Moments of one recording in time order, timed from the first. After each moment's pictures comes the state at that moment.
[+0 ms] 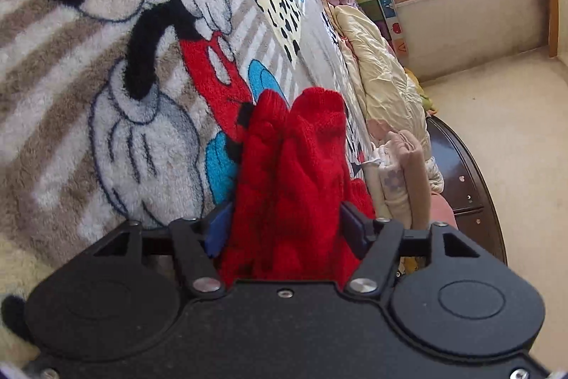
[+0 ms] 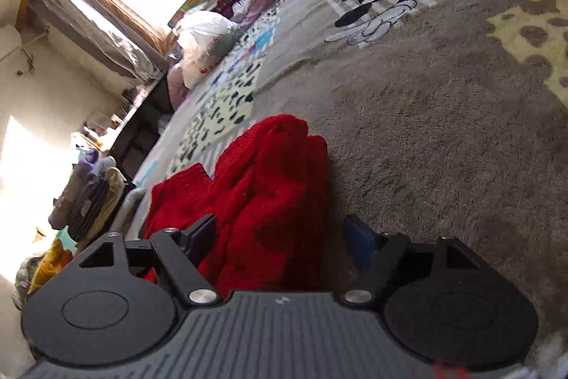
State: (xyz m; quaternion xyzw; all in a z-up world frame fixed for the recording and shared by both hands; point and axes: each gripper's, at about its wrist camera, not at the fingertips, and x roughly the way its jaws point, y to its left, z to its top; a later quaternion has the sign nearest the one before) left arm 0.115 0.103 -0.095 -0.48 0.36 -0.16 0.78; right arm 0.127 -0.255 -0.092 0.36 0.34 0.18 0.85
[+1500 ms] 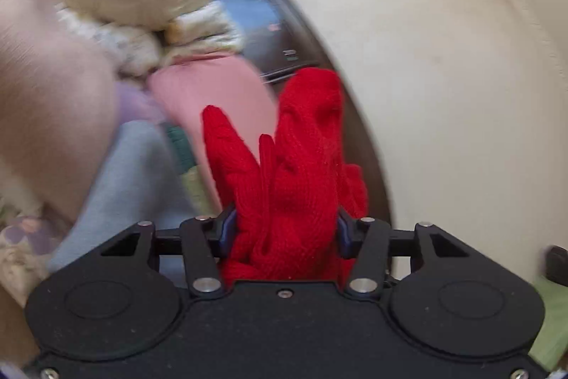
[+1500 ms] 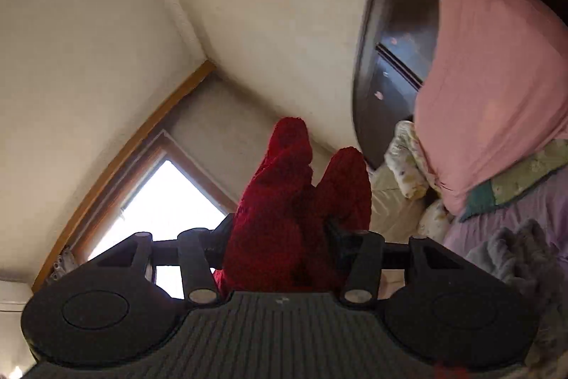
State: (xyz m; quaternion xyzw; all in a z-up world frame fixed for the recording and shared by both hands) left arm 0.384 -0.451 0.015 -0.40 0.41 -0.48 0.67; right arm 0.138 -0.675 0.039 0.47 -0.14 -0.04 0.87
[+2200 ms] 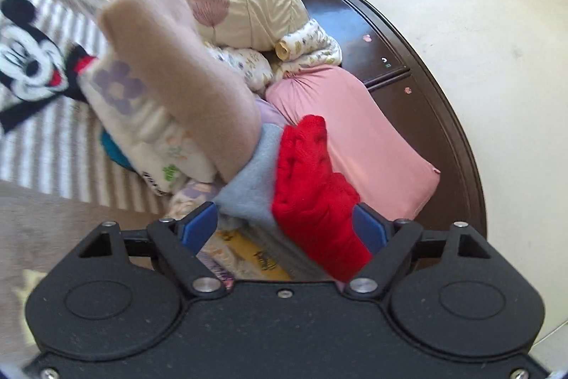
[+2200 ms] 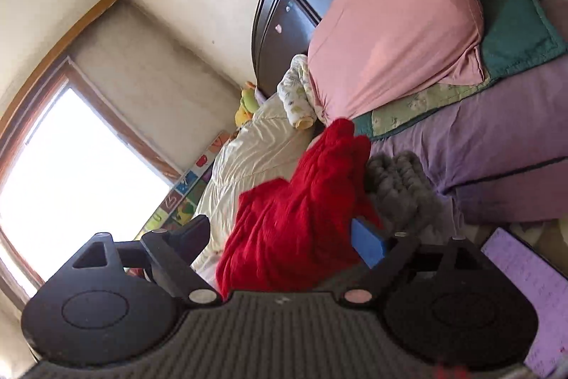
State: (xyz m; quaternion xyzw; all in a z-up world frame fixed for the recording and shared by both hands) left arm 0.298 -0.305 0.049 -0.31 0.38 -0.38 0.79; right arm 0.125 -0.660 0.007 0.44 0.03 -0.11 0.89
